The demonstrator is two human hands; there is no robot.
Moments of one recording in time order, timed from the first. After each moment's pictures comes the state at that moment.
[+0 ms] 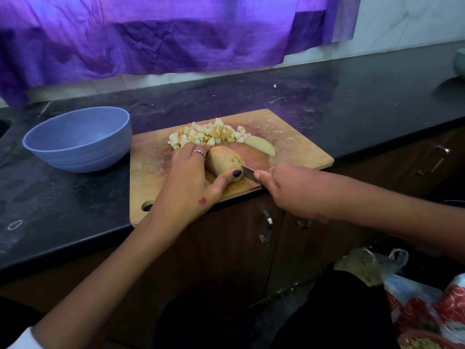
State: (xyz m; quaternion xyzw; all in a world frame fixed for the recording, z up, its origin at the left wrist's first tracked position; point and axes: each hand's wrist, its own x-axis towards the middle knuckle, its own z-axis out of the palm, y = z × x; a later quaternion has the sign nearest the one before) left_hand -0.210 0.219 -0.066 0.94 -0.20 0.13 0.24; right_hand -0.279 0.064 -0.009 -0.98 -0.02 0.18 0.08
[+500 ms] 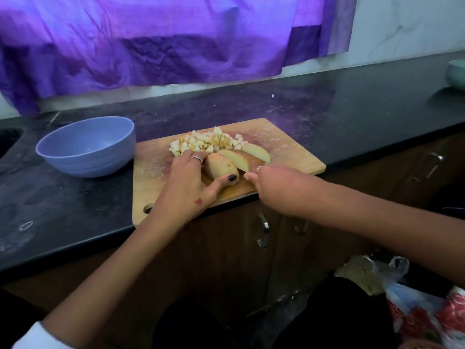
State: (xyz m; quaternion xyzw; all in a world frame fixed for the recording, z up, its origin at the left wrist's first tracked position) left_hand -0.212 0.219 -0.061 0.94 -0.19 0.12 0.24; right_hand -0.251 0.068 -0.031 -0.98 0.06 0.10 0.15
